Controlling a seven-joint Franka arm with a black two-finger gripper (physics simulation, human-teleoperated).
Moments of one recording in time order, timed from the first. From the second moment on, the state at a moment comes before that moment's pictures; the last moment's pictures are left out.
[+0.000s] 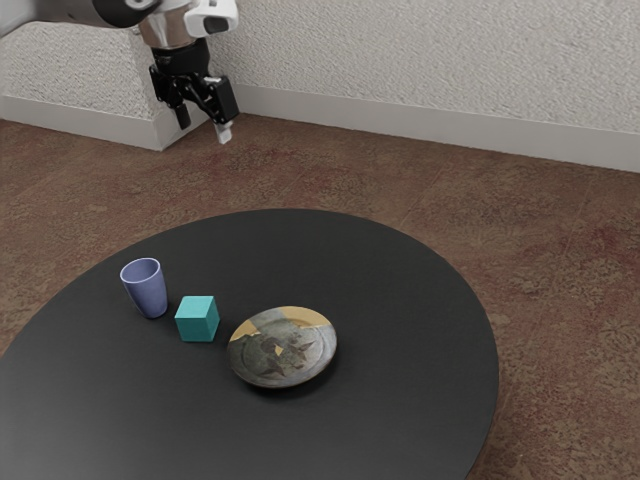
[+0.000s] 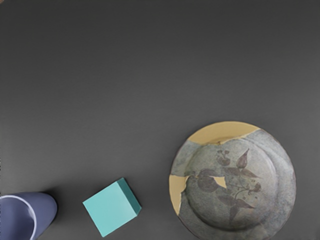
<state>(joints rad) -0.23 0.14 0.23 -1.35 0.00 1.59 0.16</state>
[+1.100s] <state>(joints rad) -0.07 0.41 0.24 -1.88 -0.07 2.22 -0.16</state>
